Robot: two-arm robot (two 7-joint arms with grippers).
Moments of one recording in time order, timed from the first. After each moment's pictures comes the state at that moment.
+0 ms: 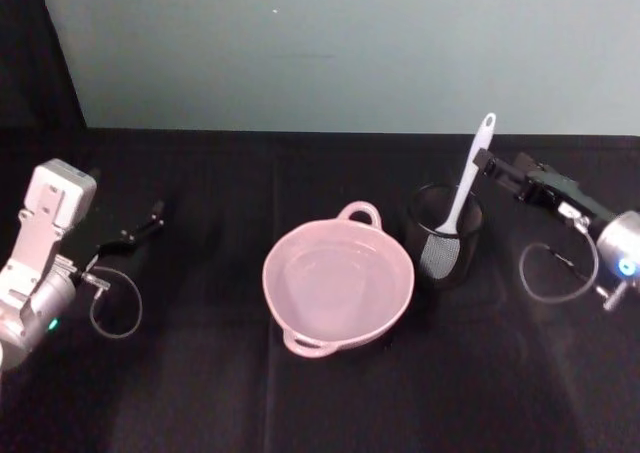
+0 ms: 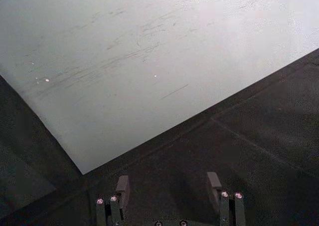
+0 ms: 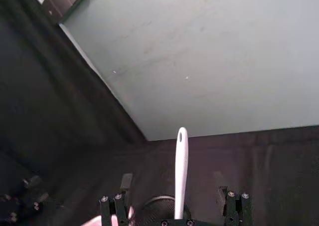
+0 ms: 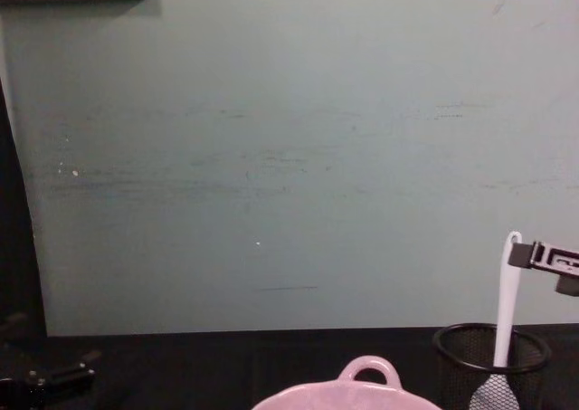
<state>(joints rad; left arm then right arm) -0.20 0.60 0.45 -1.41 -0.25 -0.12 0.03 0.27 0.50 -0.24 -1.39 0.91 0.22 0.39</state>
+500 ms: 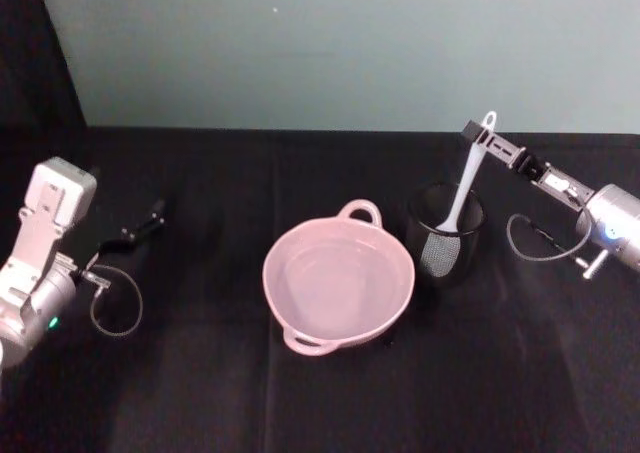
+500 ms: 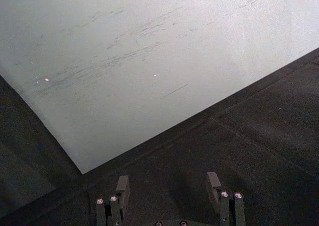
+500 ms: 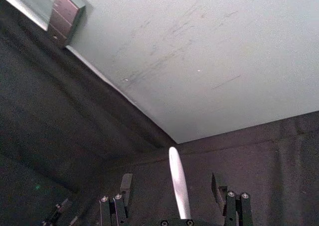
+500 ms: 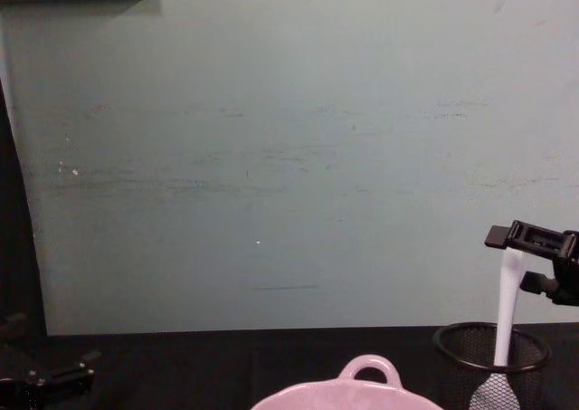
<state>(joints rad) -0.20 0.60 0.45 -1.41 -0.25 -0.12 0.03 0.44 0.43 -0.26 -1.15 1.08 0.34 0.50</state>
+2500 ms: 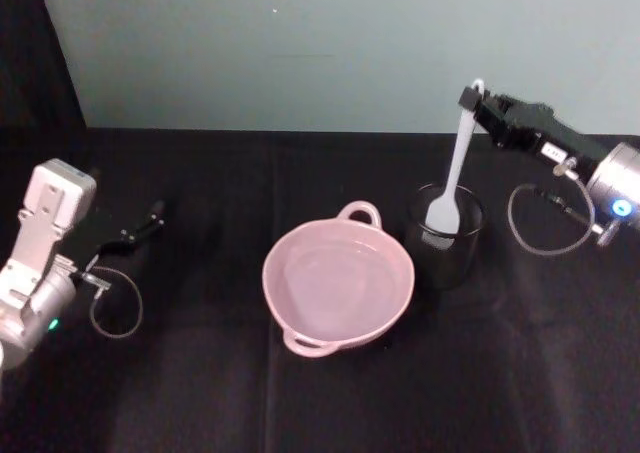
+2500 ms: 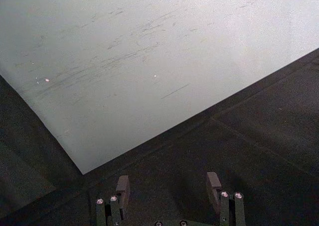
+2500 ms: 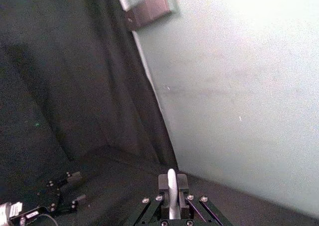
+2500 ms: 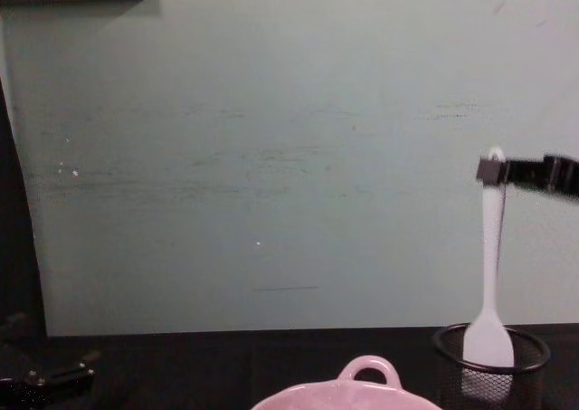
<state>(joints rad) -0.20 0.60 0.45 -1.41 -0.25 -0.12 0.03 0.47 0.60 -0.43 -1.38 0.92 0.09 0.54</state>
